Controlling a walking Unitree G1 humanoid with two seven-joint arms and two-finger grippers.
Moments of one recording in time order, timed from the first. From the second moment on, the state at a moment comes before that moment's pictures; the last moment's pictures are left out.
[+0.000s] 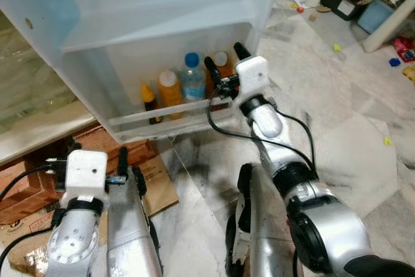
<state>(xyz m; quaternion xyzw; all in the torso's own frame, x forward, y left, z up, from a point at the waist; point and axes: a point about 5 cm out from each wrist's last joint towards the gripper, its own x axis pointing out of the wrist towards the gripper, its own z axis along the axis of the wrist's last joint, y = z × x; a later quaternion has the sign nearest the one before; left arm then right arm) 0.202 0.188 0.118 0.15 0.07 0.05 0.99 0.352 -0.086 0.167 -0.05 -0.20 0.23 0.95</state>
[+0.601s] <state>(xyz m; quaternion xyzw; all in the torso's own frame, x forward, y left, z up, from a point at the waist) 0.243 0.178 0.110 0.14 0.02 0.04 0.99 0.294 -0.127 0.132 0.08 -0.09 0.18 0.98</state>
